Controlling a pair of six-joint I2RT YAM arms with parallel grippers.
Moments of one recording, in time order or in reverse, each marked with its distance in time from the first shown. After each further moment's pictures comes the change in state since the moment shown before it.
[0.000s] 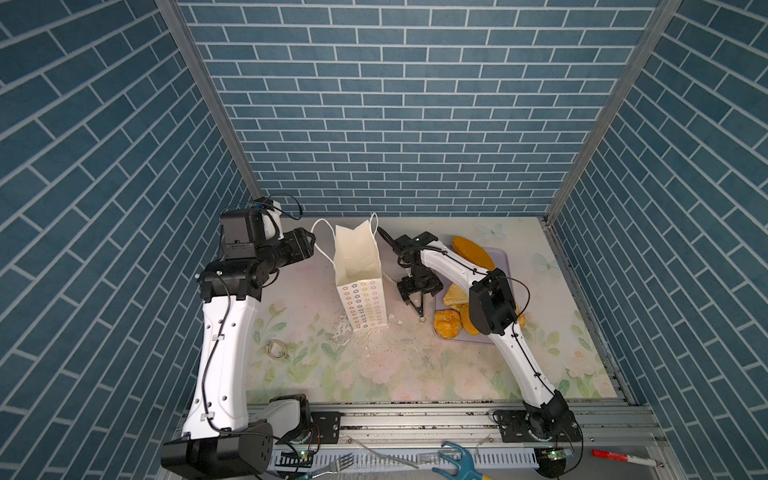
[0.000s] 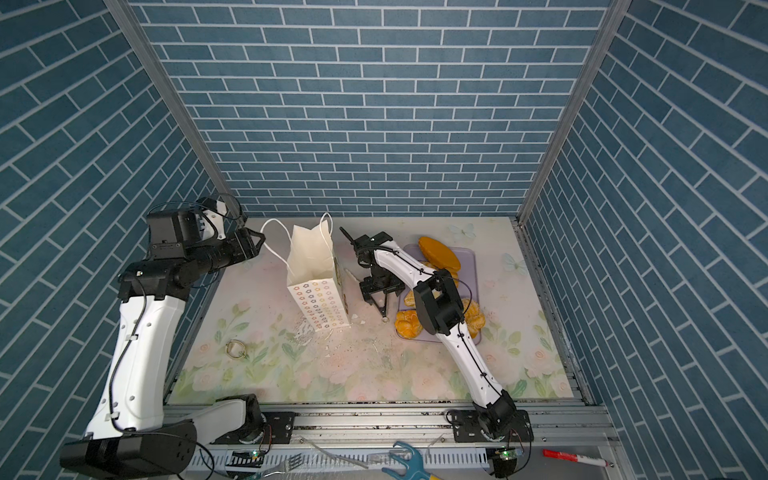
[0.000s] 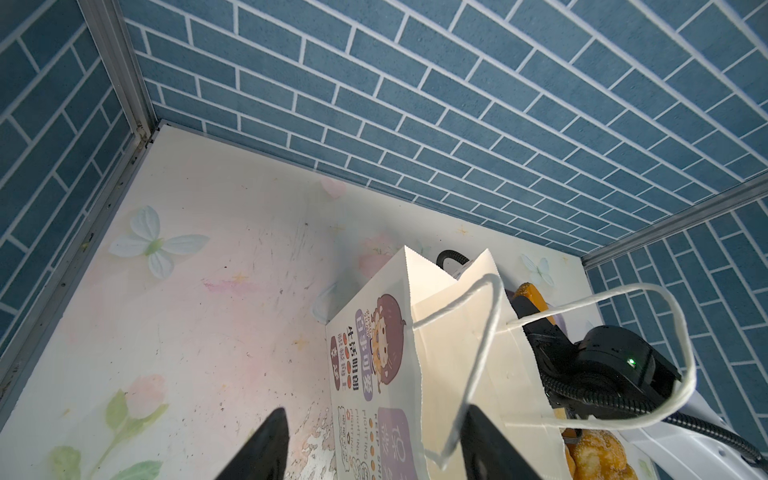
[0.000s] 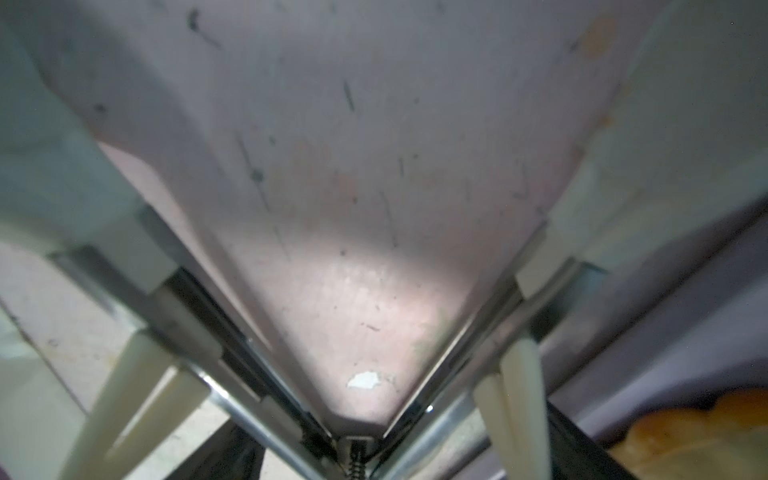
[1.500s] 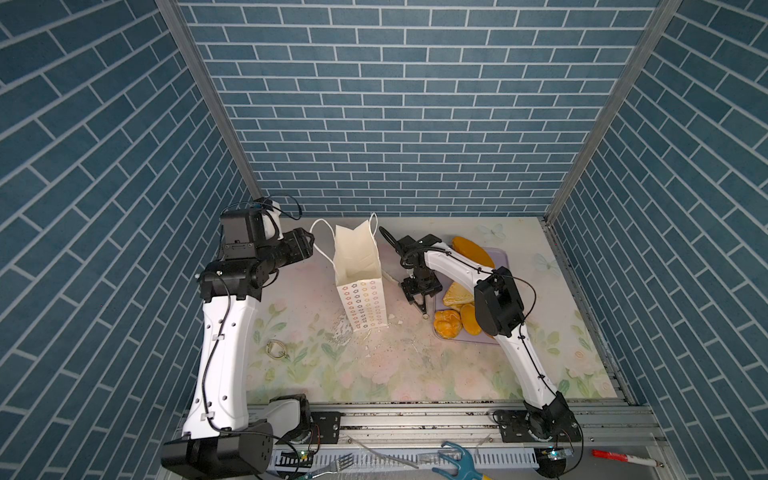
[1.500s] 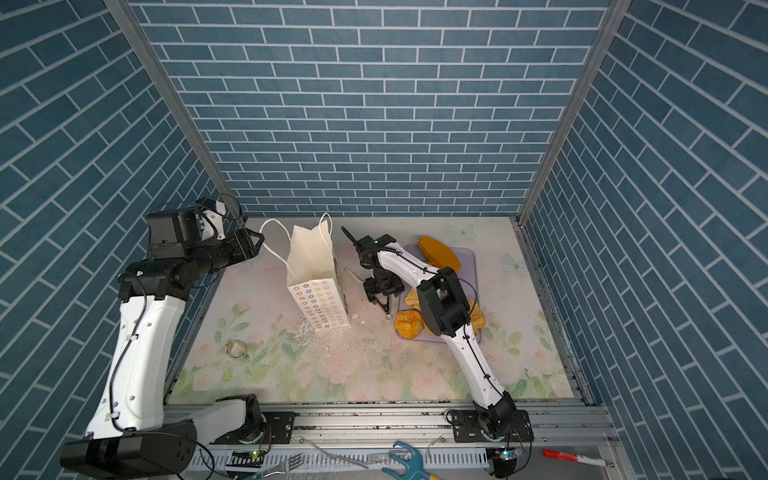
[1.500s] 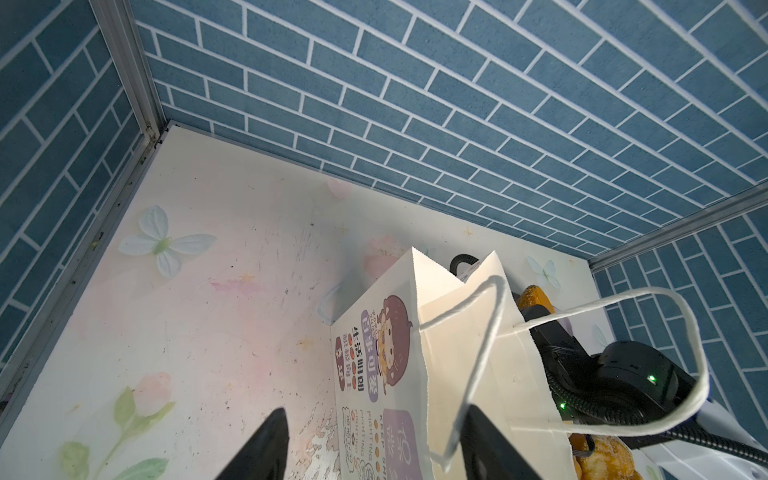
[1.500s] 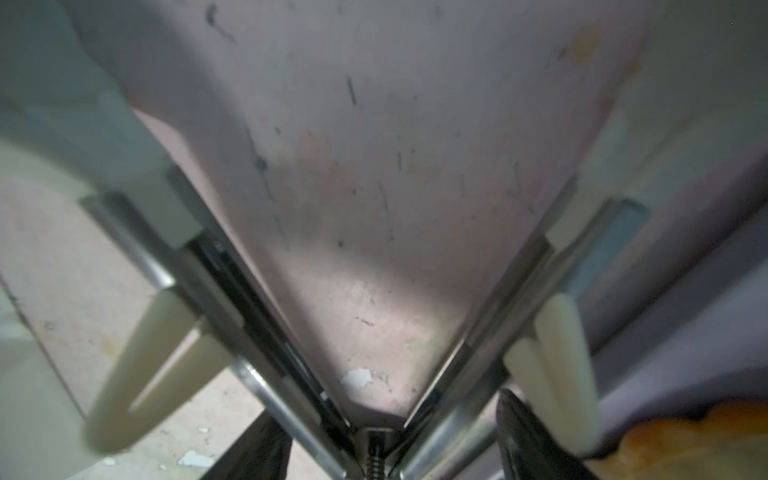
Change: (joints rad) left arm 0.001 0.000 -0.002 0.000 -0.013 0.000; right arm 0.006 -0.084 -0.153 0.100 -0.011 -0.040
